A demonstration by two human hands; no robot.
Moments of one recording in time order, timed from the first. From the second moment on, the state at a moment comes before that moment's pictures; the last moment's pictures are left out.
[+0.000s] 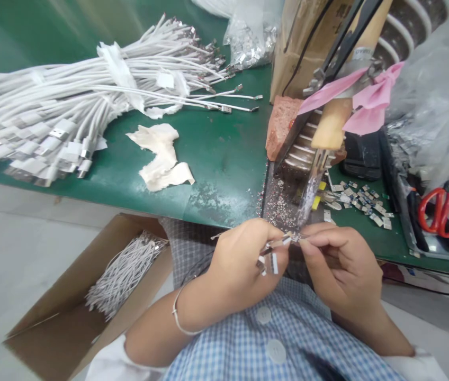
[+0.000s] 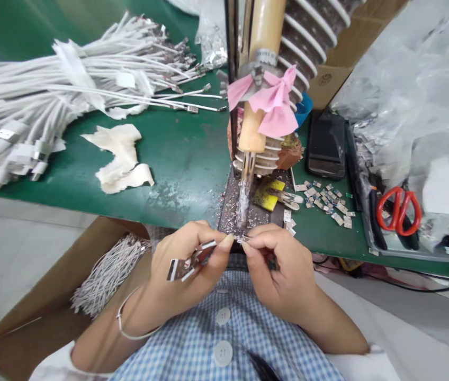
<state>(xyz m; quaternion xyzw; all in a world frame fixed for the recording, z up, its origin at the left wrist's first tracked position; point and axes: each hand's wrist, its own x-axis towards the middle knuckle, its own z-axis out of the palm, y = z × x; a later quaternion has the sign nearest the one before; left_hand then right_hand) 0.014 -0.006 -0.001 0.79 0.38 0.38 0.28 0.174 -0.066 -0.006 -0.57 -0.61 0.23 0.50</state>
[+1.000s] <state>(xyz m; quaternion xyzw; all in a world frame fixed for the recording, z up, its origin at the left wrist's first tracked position) -0.001 -0.011 -0.006 0.69 0.31 0.26 0.60 0.188 -0.089 -0.007 -0.54 -0.58 0.36 0.49</state>
